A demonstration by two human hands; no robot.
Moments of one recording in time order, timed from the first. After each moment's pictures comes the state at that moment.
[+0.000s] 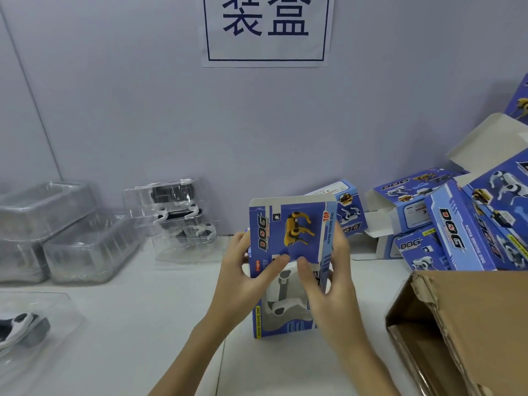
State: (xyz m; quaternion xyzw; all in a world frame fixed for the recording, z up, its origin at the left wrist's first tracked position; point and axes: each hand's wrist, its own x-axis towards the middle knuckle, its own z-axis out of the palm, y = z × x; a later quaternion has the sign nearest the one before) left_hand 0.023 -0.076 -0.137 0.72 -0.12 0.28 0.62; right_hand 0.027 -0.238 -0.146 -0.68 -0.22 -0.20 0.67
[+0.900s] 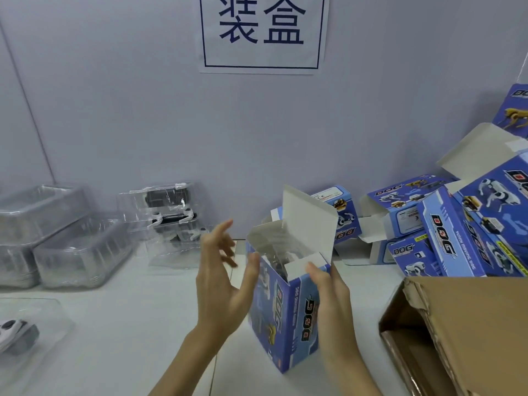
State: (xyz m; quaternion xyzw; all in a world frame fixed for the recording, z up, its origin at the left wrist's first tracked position) left_hand 0.020 -0.067 -0.139 0.73 -0.12 0.49 0.46; right_hand 0.015 -0.235 -0.144 -0.62 -0.11 -0.07 0.77
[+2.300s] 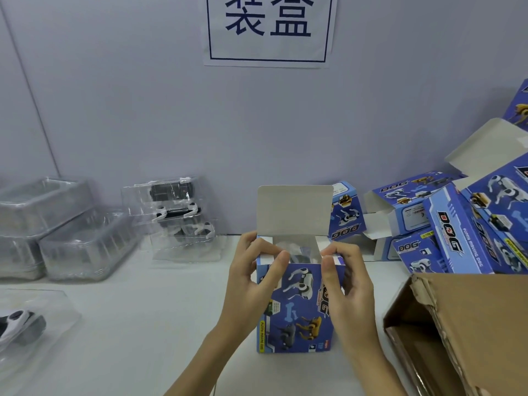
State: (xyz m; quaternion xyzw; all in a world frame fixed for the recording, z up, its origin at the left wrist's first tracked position) left_hand 0.008 -0.096 -0.129 0.71 -0.14 0.33 0.60; right_hand 0.027 -0.255 -0.143 -0.67 -0.19 -0.25 0.67
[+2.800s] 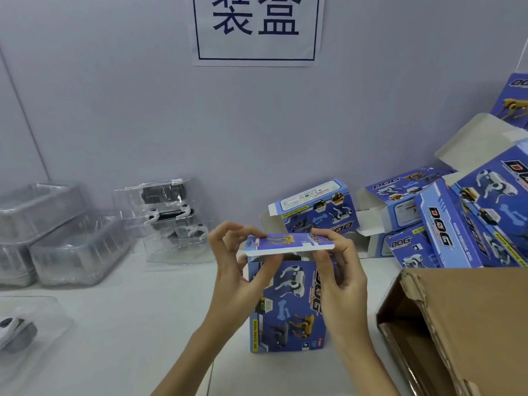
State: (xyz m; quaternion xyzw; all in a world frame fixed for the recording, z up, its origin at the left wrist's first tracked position) left_hand 0.006 -0.092 -0.123 0.67 -0.18 0.34 0.63; right_hand 0.027 -0.252 -0.136 -0.63 -0.21 -0.27 0.70
